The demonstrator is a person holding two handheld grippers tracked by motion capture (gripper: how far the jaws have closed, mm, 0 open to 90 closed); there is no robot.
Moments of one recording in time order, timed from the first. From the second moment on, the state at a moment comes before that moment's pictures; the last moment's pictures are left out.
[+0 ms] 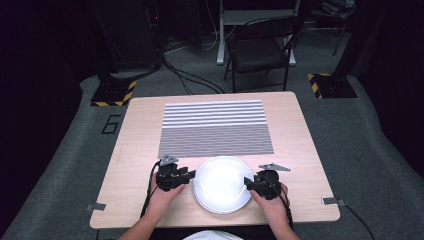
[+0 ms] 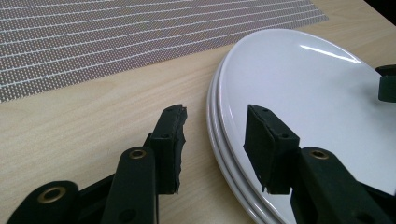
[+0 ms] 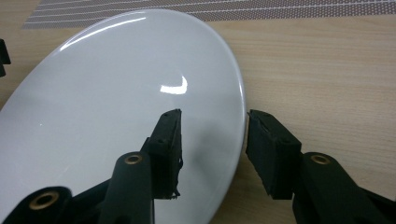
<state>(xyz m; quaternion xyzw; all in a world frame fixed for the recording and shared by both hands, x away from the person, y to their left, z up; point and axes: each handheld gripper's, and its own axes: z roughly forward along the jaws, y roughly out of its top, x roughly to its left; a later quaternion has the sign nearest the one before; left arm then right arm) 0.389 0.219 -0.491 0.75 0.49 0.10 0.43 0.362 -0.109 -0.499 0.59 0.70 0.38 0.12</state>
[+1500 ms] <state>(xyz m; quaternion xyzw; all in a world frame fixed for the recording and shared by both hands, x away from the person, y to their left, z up) 0.381 0.220 -0.498 0.74 0.51 0.05 0.43 0.363 -0.096 -0.497 0.58 0.70 0.40 0.10</state>
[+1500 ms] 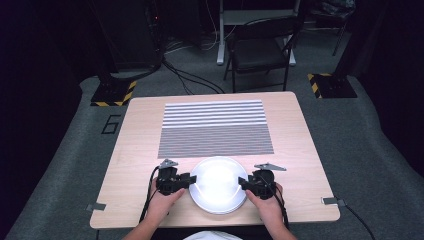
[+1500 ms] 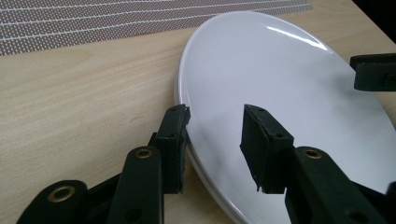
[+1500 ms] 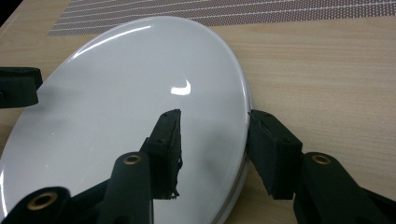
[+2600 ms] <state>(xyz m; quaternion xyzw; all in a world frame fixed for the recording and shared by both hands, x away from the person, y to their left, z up) 0.380 0.232 -0.500 0.73 0.54 0.04 0.43 0.363 -0.096 -0.497 0.60 0.68 0.42 0.06</state>
